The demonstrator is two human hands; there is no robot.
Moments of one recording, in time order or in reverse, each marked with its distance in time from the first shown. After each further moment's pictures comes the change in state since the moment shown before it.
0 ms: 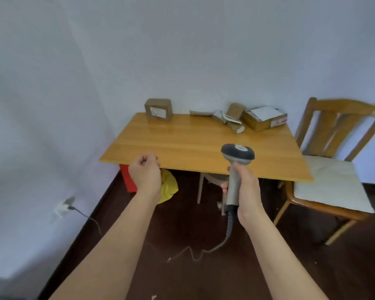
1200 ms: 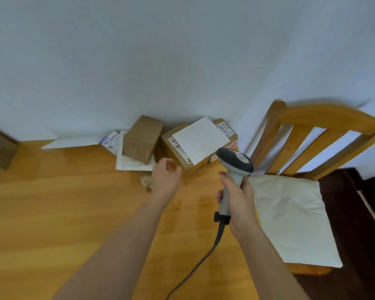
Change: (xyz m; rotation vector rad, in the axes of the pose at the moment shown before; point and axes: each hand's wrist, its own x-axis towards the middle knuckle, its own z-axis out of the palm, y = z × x) left_hand 0.233 -0.247 0.707 0.759 -0.678 -0.126; right_hand 0.669 -0.111 -0.172 -0.012 0.363 0.125
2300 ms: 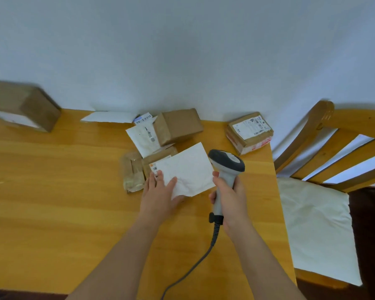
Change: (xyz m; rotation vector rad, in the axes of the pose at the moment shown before) left_hand -0.036 -0.127 -0.057 0.979 -0.137 0.194; right_hand -0.025 0.051 0.056 -0.117 -0.154 0.088
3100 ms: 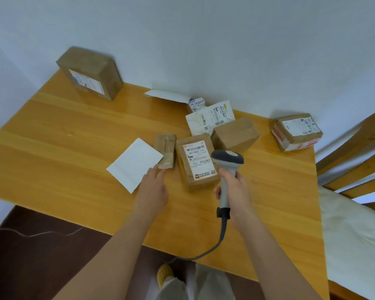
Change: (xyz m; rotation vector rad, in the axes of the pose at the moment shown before) left_hand -0.110 -0.131 0.021 -0.389 0.288 -0.194; right_hand -0.080 0.055 0.083 -0.250 -0.165 0.074
